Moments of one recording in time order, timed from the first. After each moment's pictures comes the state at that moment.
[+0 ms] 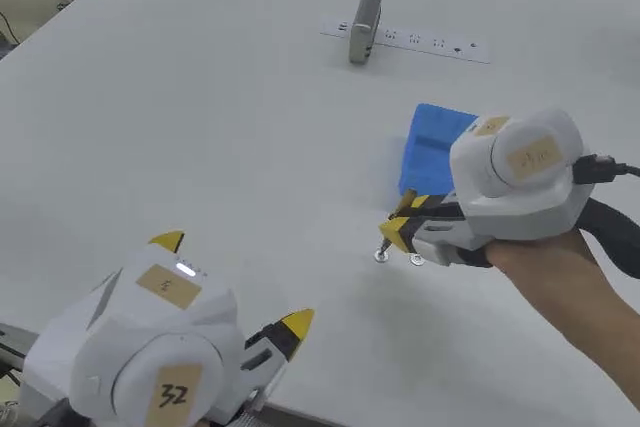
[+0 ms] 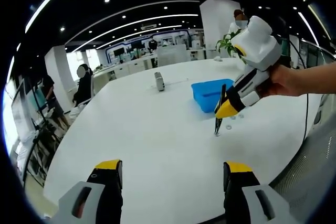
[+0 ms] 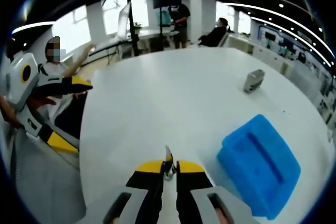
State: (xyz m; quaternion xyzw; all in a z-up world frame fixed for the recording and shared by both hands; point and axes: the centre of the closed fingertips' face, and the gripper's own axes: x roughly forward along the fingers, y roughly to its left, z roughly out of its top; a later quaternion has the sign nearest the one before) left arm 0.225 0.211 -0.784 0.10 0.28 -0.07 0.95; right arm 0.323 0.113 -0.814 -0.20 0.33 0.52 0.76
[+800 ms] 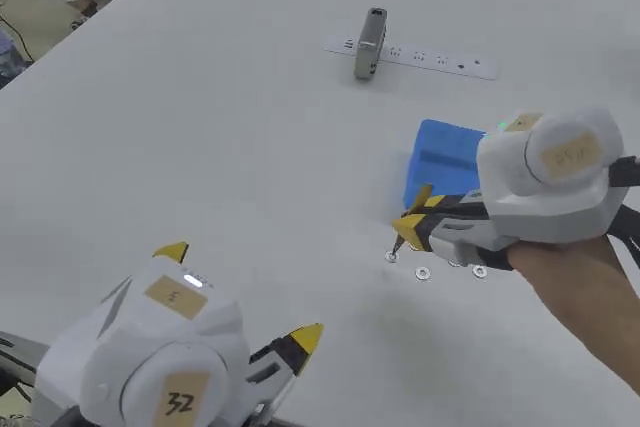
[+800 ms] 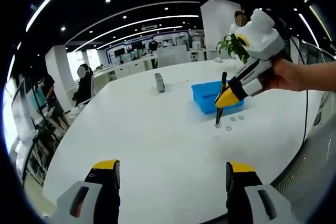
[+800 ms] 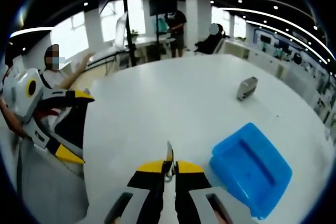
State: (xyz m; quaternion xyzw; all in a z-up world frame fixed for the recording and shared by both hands) left arm 0.225 0.210 -0.782 0.10 0.28 -0.07 0.95; right arm 0.331 0.109 -0.781 -0.17 0.31 0.52 0.78
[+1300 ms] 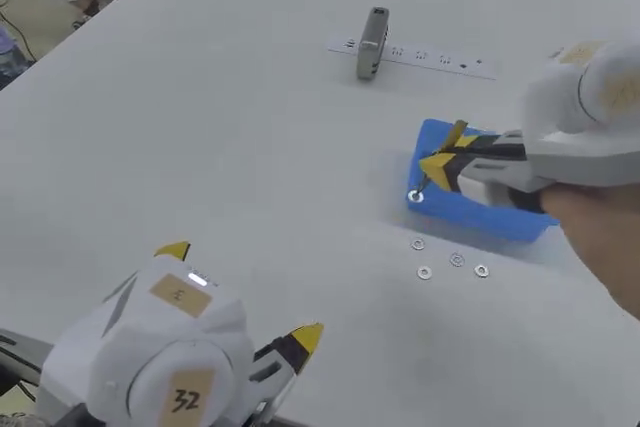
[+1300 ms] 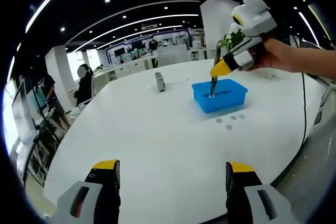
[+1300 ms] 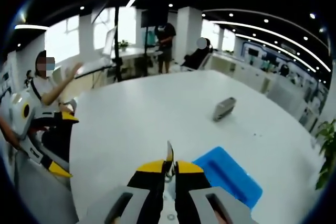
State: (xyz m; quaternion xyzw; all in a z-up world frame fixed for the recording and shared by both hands) left arm 0.225 0.211 -0.783 0.10 0.28 -0.07 0.95; right arm 0.385 0.097 -0.735 -0.17 0.25 0.47 0.83
